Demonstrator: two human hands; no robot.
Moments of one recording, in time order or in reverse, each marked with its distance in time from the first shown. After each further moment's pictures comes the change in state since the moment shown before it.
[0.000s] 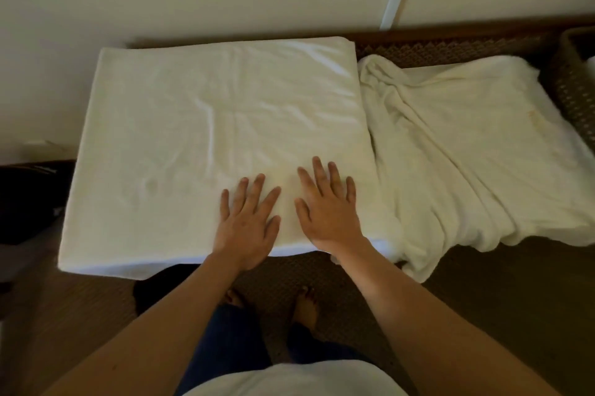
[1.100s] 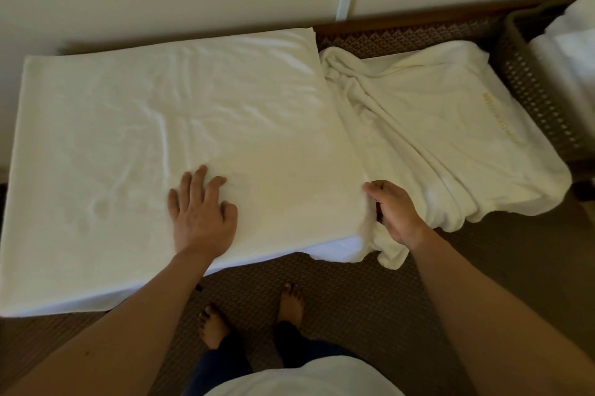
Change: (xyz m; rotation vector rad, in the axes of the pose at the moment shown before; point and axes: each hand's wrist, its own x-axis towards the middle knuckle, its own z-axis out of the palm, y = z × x) left_hand 0.036 -0.008 -0.004 -0.183 0.229 -0.225; right_hand -0.024 0.153 -0.041 1.339 0.060 0.747
